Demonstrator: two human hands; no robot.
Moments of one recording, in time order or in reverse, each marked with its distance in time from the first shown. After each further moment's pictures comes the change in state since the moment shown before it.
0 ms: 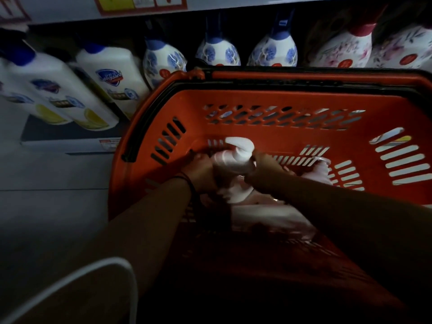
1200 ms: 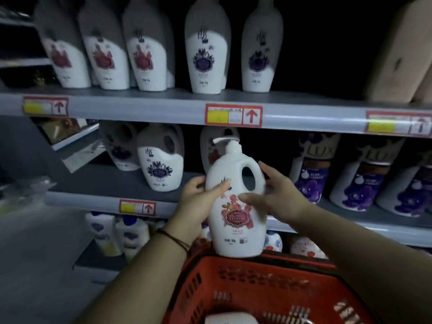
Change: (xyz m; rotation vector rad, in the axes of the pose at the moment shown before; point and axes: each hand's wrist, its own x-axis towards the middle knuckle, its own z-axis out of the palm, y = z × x) left_hand -0.176 0.115 -0.281 -1.393 0.795 0.245; right_hand -0.102 -0.266 -0.215 0.344 0.099 -0.575
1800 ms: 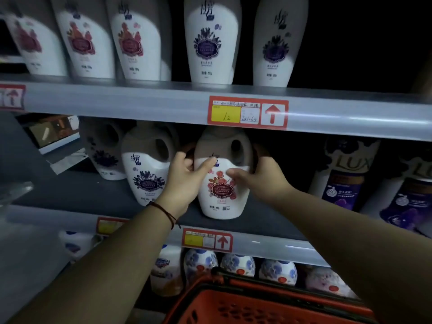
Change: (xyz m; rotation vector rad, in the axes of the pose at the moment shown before) left_hand 0.125 -0.005 -0.017 0.108 0.032 0.316; right_hand 0.125 0.009 0.026 -0.296 0.222 -0.194
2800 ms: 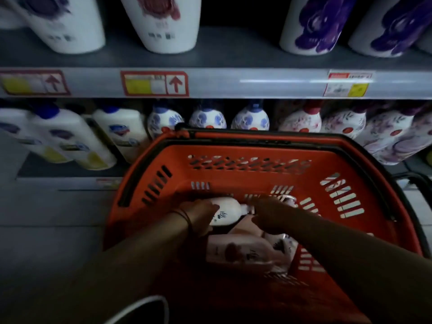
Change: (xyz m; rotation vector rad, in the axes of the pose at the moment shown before) left_hand -0.242 -0.263 0.012 1.435 -1.334 -0.166; right_hand -0.280 0.230 0.046 -0.697 -0.926 0.455
